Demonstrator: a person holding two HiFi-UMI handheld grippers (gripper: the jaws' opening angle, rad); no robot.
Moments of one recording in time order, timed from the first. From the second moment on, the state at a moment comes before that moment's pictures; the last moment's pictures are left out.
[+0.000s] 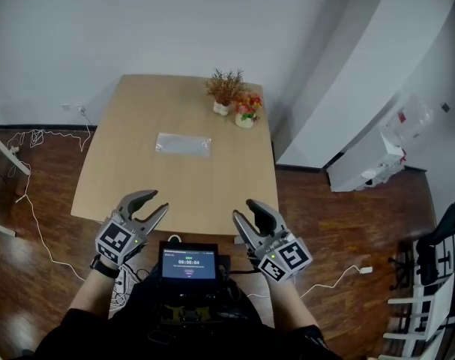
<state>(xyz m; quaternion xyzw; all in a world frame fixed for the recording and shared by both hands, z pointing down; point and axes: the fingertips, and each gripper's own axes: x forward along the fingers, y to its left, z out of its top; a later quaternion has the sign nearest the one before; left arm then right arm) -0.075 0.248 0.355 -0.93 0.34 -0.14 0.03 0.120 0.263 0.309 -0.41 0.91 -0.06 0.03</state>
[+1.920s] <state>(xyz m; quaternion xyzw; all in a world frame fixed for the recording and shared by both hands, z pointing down) 0.006 -0.054 0.606 -0.92 0.18 -0.35 -0.03 0.076 -0.041 0.426 -0.48 0.86 -0.15 -0.05</state>
